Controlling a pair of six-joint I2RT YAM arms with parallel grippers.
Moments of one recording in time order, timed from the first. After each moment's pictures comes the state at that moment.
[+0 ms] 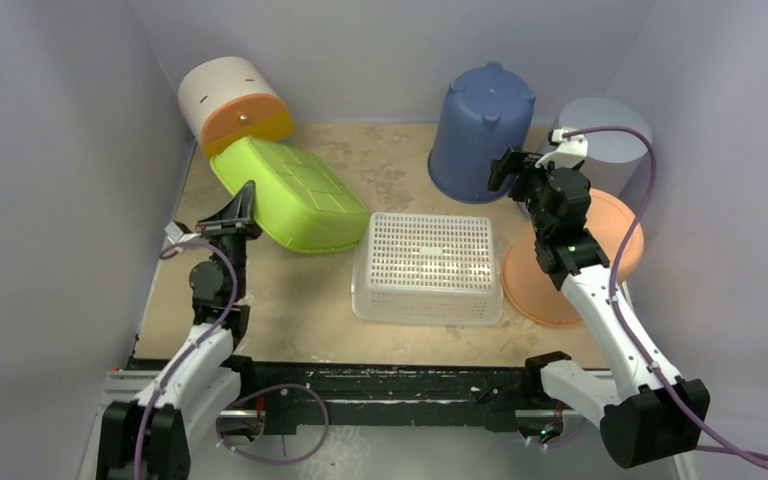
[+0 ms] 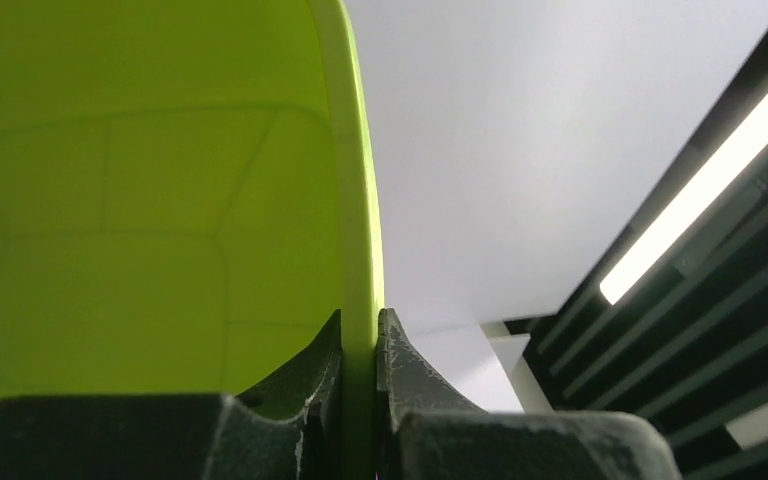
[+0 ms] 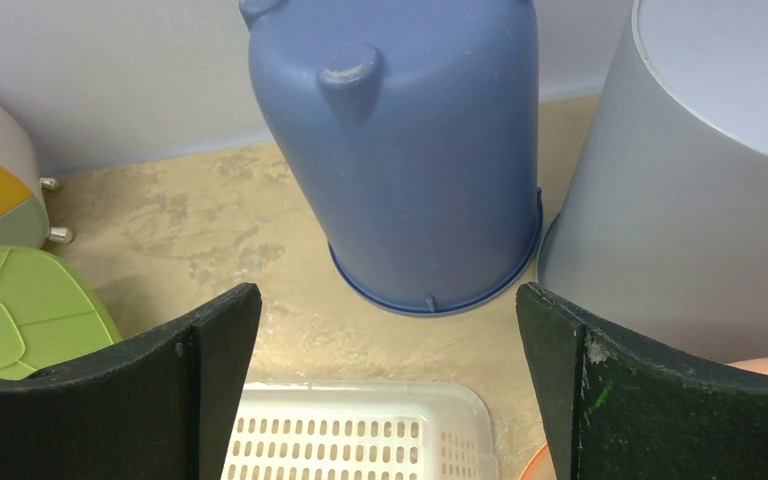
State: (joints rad) left arm -0.12 0.89 0.26 1.01 -0.13 -1.70; right arm 0.21 1.02 0.90 0.00 0.22 0.23
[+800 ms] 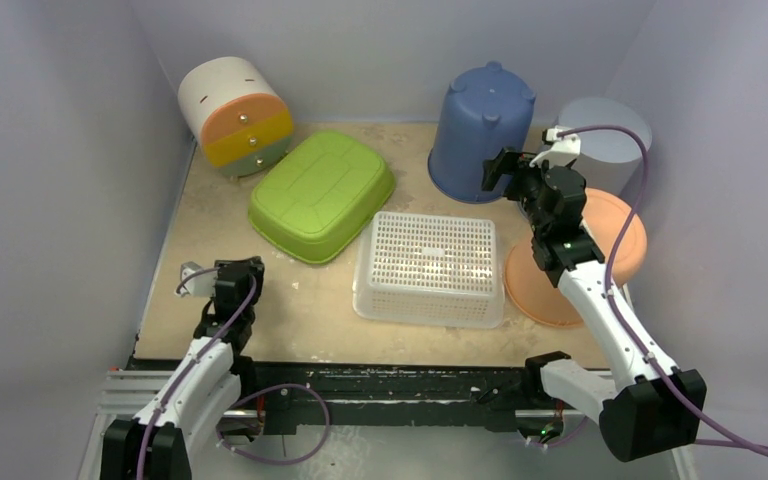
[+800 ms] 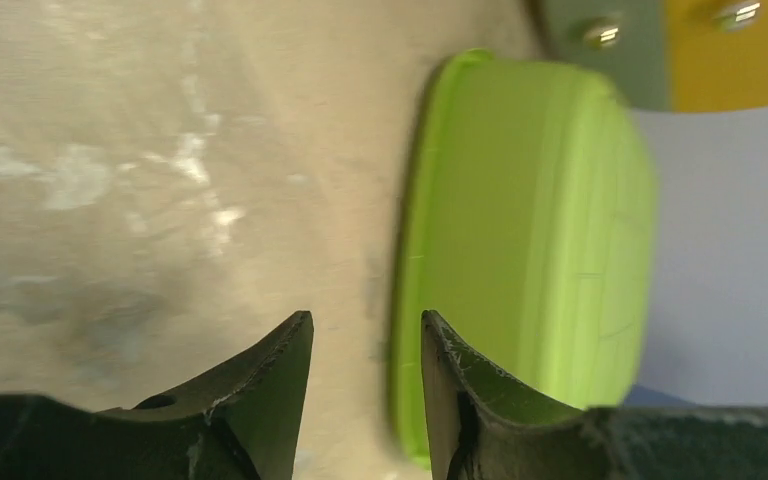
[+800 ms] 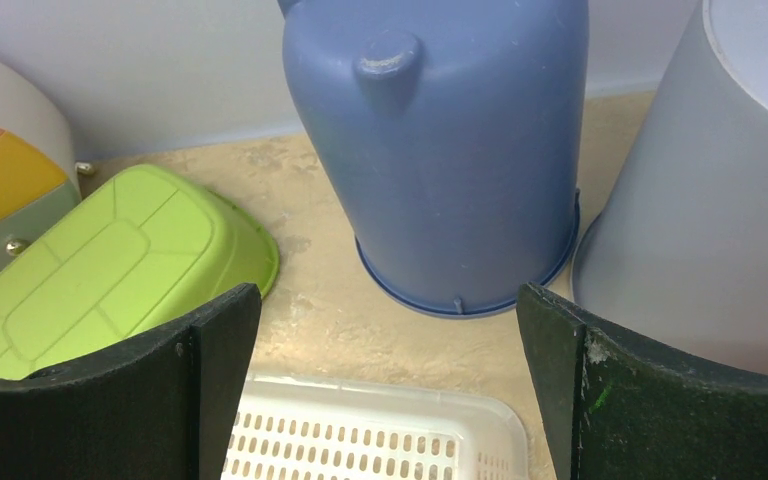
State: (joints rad) left arm -0.11 0.71 0.15 0.09 -0.44 -1.38; right arm 0.21 1.06 0.89 0.05 0.15 0.25
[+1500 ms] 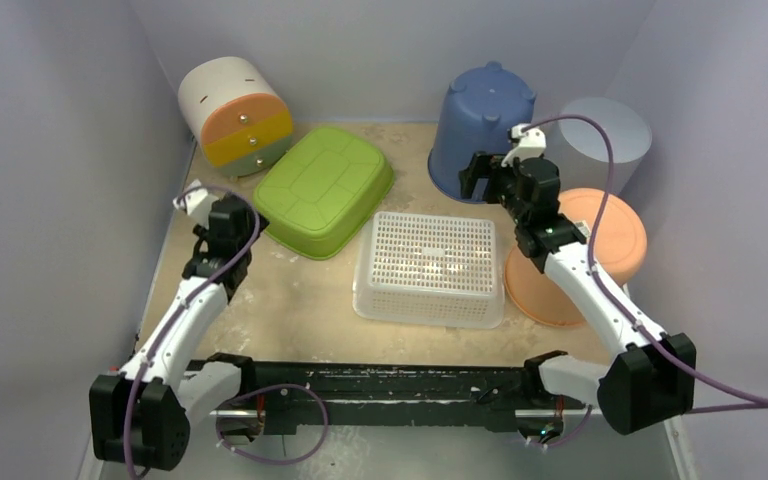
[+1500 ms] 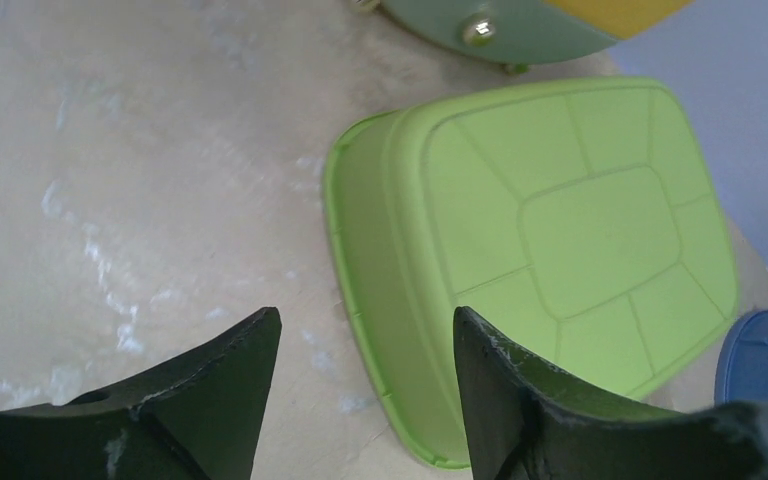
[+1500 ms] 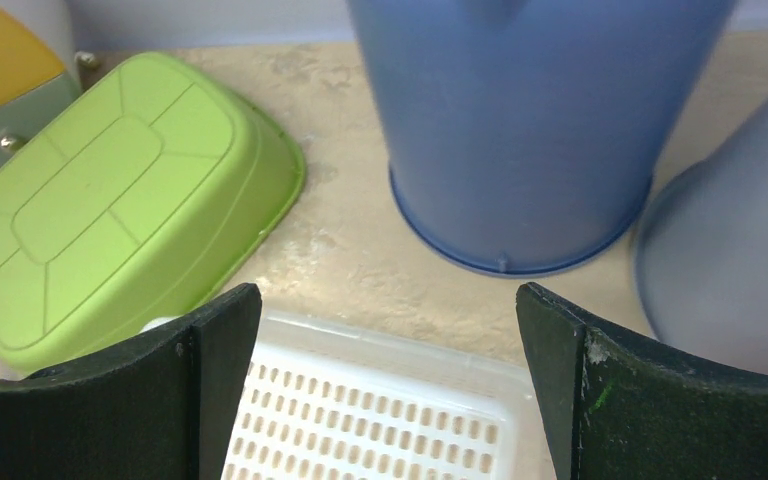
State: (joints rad) left arm -0.12 0.96 0.59 -0.19 -0.48 -0.85; right arm 0.26 1.17 0.92 0.01 0.07 0.23
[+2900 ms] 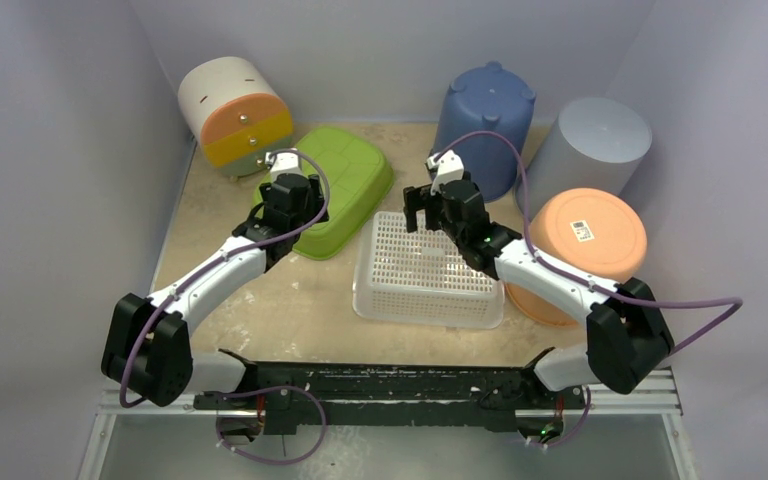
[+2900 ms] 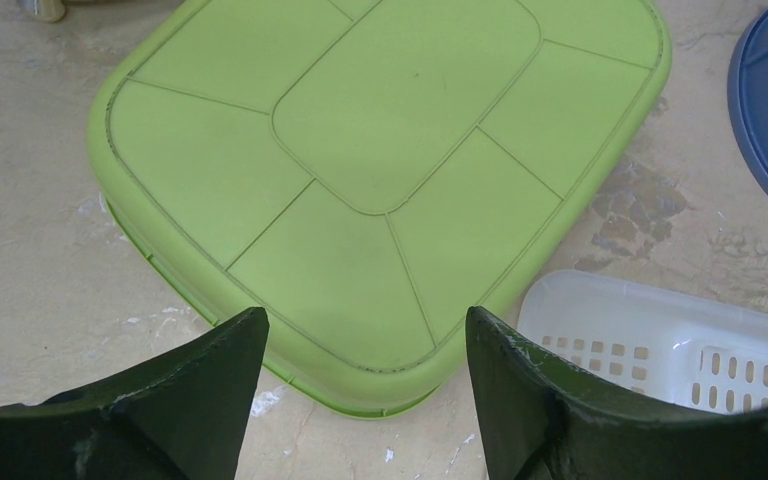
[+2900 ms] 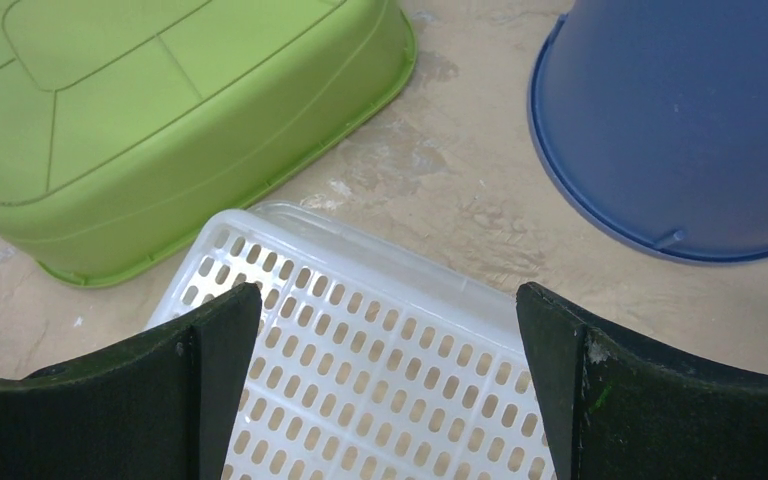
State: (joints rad) left arm -0.44 1.33 0.90 -0.13 -0.43 -0.42; right arm 0.63 1.40 0.92 0.08 0.25 0.14
